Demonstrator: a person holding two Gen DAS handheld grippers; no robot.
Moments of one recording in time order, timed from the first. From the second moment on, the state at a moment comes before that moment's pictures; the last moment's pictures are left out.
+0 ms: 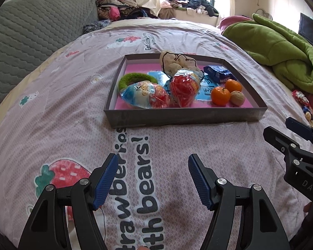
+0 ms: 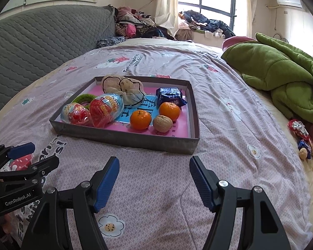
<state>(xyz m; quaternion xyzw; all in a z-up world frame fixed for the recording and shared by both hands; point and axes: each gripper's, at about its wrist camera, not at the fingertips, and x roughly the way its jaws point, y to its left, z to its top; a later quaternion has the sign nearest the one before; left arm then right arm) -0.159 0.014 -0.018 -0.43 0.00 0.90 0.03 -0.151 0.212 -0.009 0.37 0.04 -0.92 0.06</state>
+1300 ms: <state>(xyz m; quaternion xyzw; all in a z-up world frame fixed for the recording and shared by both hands) -0.091 0.010 -0.018 -0.35 0.00 0.94 0.03 -0.065 0.221 -0.015 0.28 0.00 -0.96 0.05</state>
